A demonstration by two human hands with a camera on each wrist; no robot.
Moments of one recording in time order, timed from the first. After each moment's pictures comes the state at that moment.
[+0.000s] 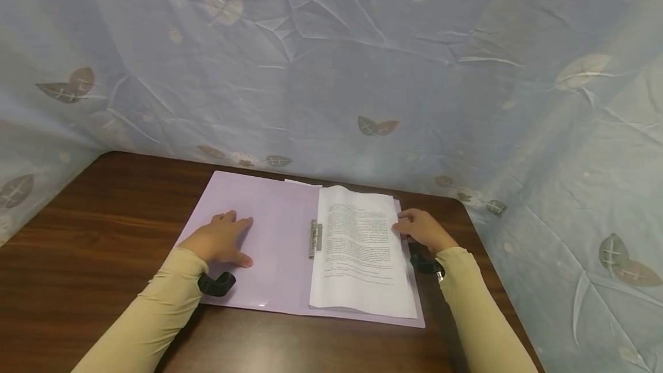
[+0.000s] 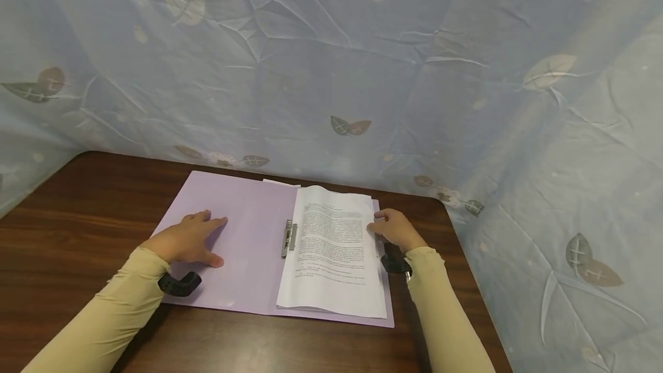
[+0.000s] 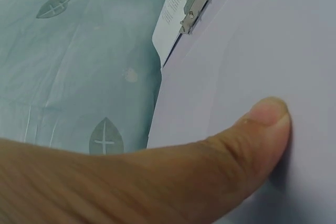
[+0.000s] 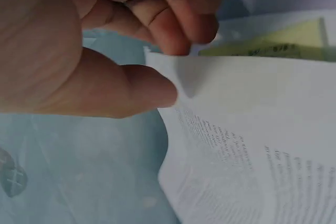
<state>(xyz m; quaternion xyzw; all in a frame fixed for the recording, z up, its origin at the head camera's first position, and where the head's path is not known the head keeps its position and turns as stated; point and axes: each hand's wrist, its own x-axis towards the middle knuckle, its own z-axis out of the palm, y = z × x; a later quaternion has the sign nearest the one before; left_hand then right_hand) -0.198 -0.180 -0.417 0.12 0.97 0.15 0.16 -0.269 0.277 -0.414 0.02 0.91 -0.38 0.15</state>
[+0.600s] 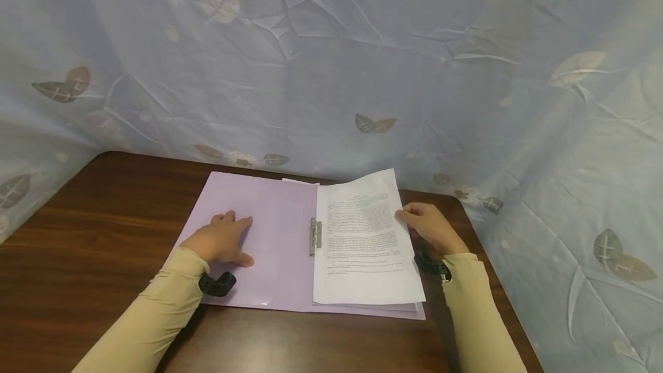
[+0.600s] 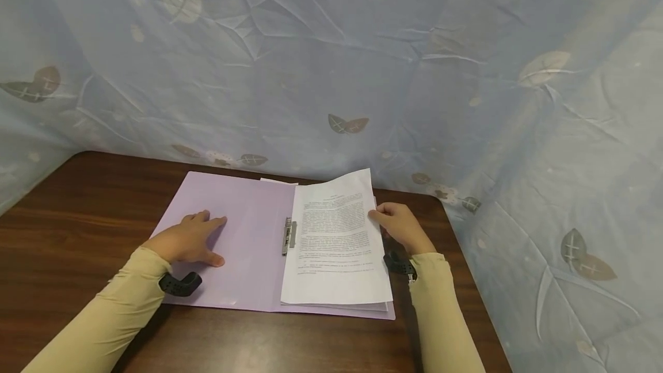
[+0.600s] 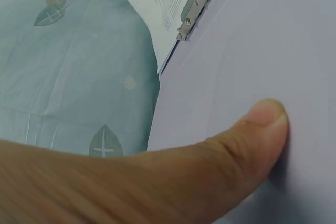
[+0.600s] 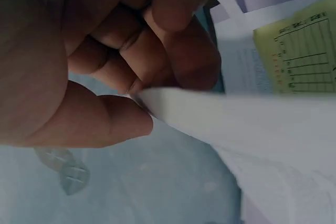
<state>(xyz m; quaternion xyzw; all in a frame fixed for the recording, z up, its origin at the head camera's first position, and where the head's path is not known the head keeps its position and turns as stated) -0.194 -0.171 -0.412 0.12 0.97 0.15 0.16 -0.254 0.283 -0.390 -0.04 0.90 -0.42 0.09</state>
